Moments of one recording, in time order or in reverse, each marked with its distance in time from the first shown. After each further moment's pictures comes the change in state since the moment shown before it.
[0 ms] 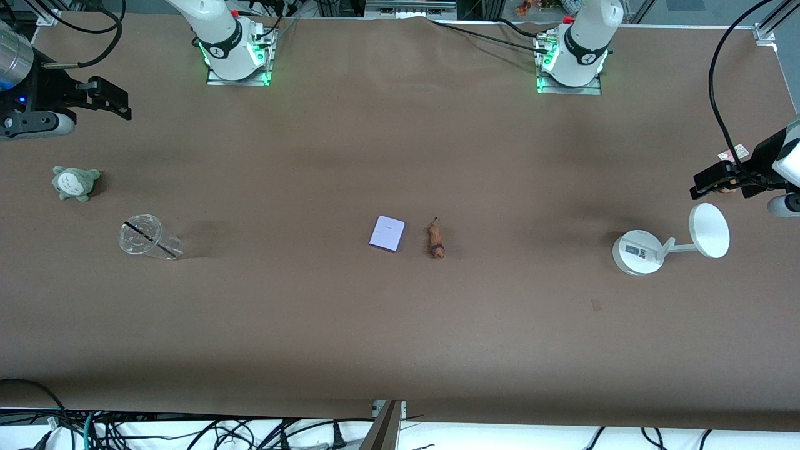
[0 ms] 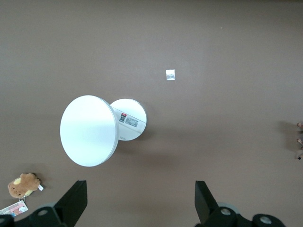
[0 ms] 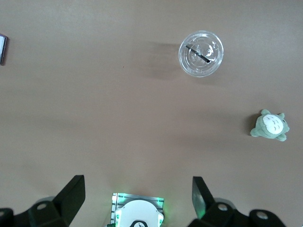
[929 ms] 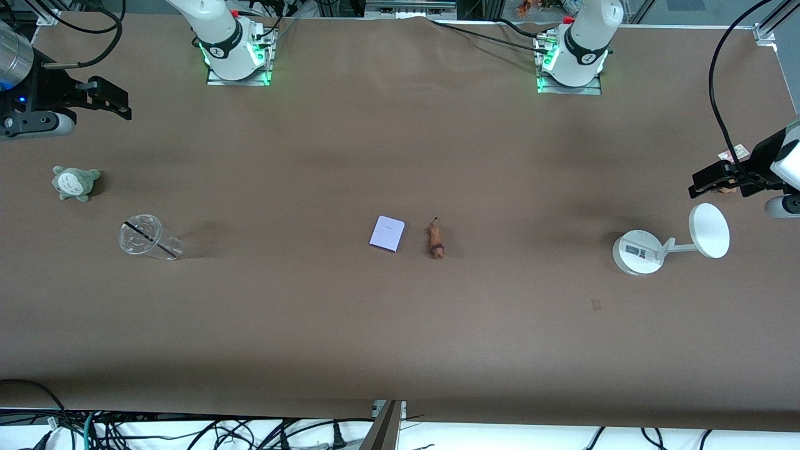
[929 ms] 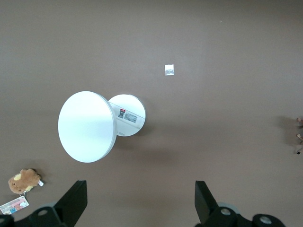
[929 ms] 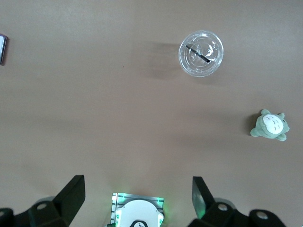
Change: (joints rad) left arm -0.003 0.014 -0.003 0.024 0.000 -0.036 0.001; right arm 0.000 0.000 0.000 0.000 0.000 0.000 0.000
